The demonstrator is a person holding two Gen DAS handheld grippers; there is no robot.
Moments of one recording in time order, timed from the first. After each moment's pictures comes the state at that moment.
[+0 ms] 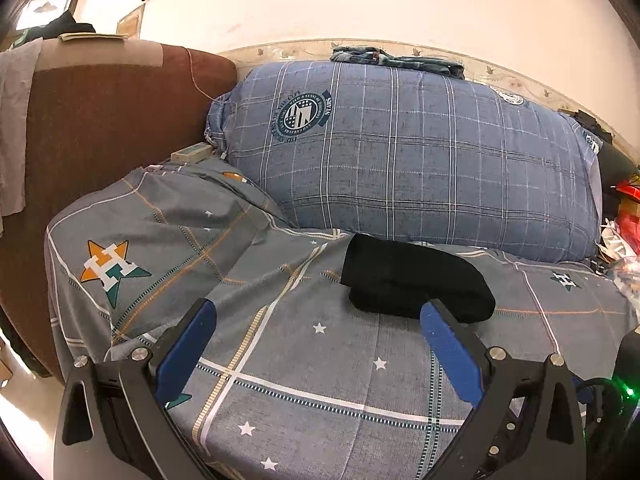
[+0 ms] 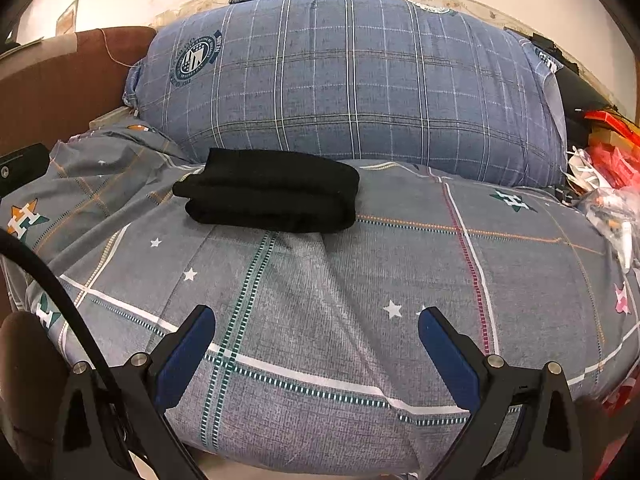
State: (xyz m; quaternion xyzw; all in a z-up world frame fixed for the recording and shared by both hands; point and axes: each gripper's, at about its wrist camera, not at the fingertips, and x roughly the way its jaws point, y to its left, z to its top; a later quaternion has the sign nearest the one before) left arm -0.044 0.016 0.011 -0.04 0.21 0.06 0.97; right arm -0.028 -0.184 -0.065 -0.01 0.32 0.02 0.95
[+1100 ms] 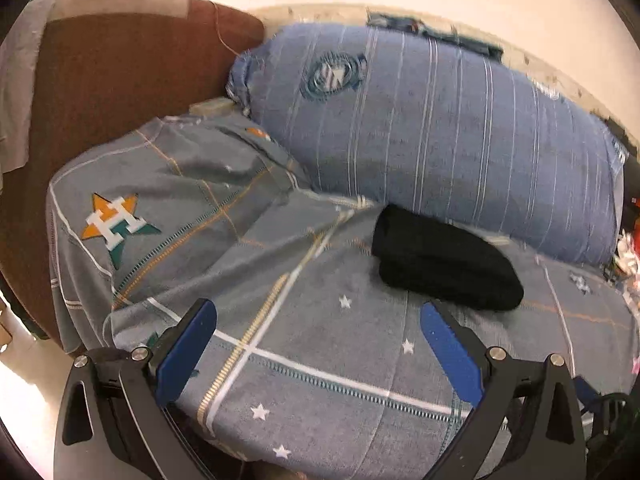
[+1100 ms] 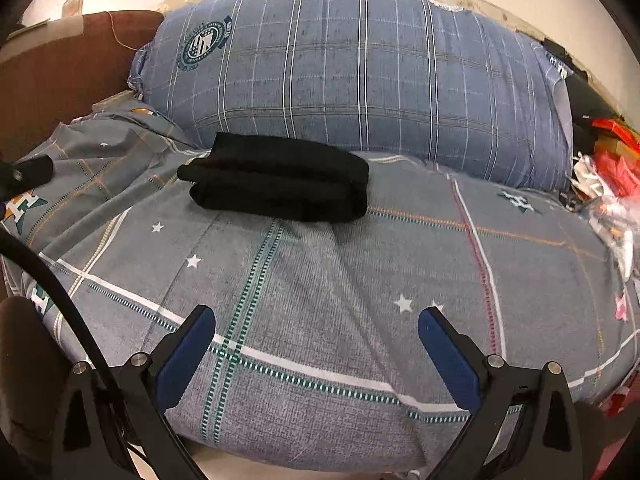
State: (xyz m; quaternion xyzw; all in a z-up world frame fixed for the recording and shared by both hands) left arm -0.022 0.044 -0.012 -0.08 0.28 0.08 0.95; right arm -0.025 -0.171 -0.071 -0.03 0.33 0.02 0.94
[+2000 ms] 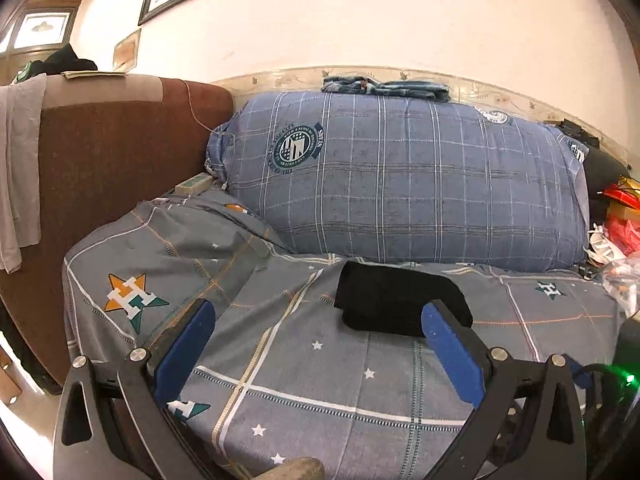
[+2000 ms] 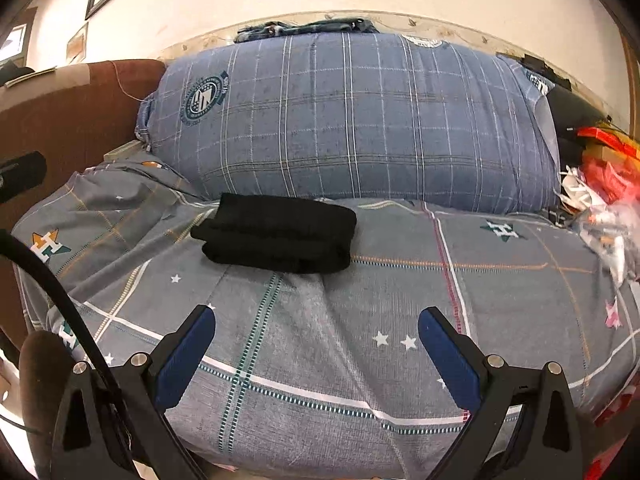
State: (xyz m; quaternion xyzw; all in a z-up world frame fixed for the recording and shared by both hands) left arm -0.080 0.008 0.058 -0.01 0.19 0.05 0.98; right arm -0.055 -0.190 -0.019 0.00 0.26 0.03 0.96
